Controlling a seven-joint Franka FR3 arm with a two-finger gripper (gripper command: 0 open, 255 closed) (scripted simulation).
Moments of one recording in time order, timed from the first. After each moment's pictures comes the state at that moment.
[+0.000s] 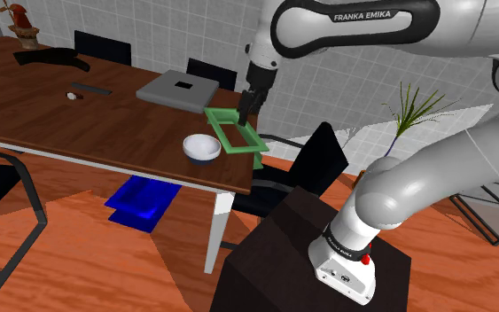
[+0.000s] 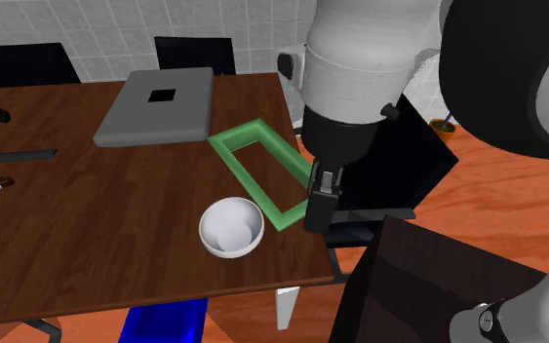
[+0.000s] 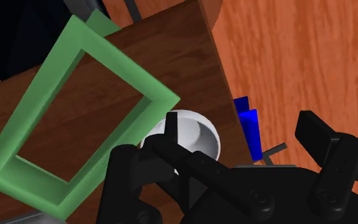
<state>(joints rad) 0.02 -0.51 0.11 -2.38 0.07 1.91 -0.12</state>
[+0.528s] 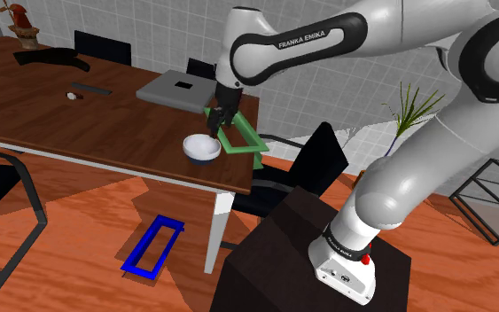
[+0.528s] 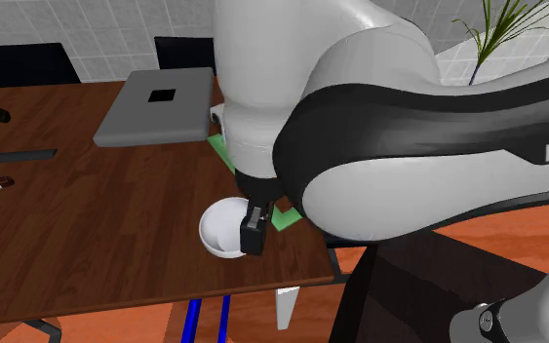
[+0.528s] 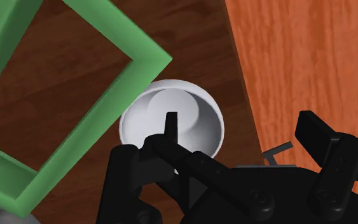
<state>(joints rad) 0.03 -0.23 0.17 -2.31 0.03 2.14 -0.08</state>
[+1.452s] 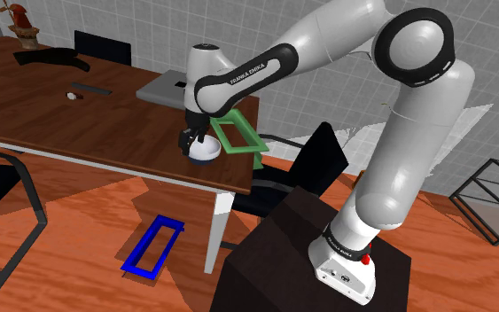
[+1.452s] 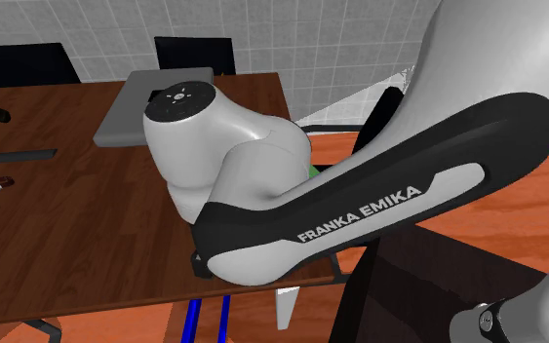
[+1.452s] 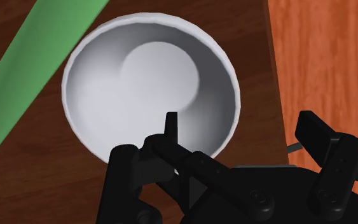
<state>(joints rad) 0.04 0.16 0.19 -2.15 -0.10 2.36 0.01</state>
